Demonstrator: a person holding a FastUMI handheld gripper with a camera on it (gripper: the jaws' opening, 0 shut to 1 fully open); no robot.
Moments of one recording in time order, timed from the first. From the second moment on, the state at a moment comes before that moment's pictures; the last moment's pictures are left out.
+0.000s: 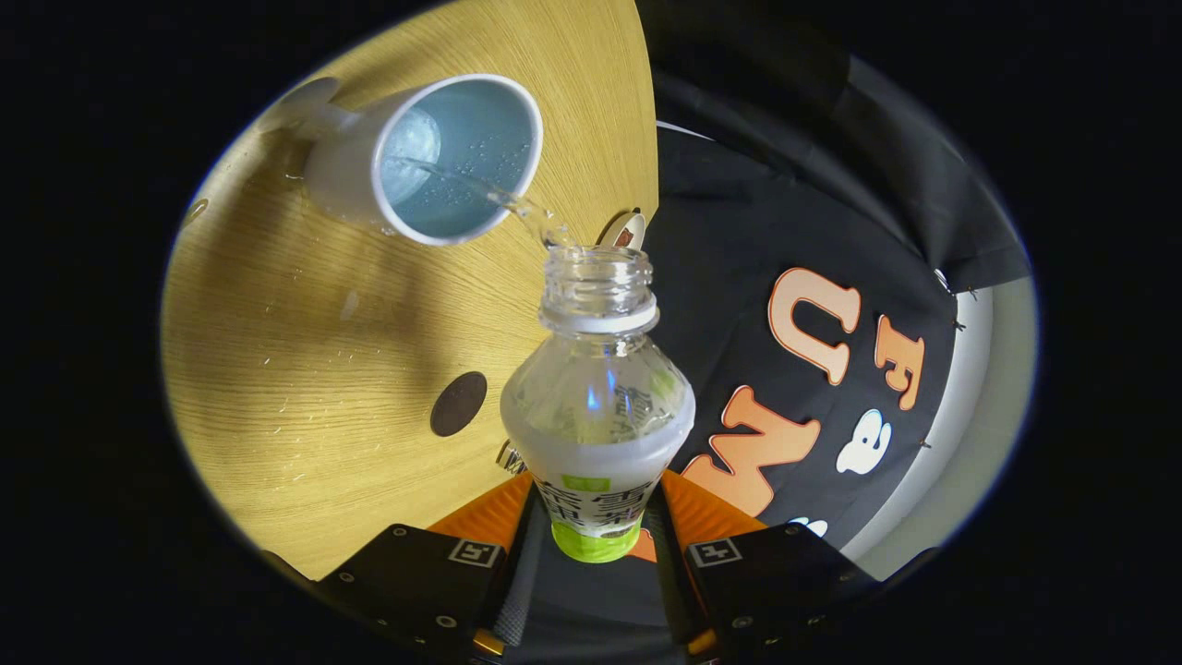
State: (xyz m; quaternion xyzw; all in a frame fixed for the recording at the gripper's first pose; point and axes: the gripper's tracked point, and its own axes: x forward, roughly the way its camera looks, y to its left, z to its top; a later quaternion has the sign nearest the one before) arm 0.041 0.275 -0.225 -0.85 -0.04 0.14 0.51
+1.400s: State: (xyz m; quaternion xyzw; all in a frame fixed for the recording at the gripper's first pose) arm 0.042 0.307 -0.207 -0.89 -0.07 0.17 0.43
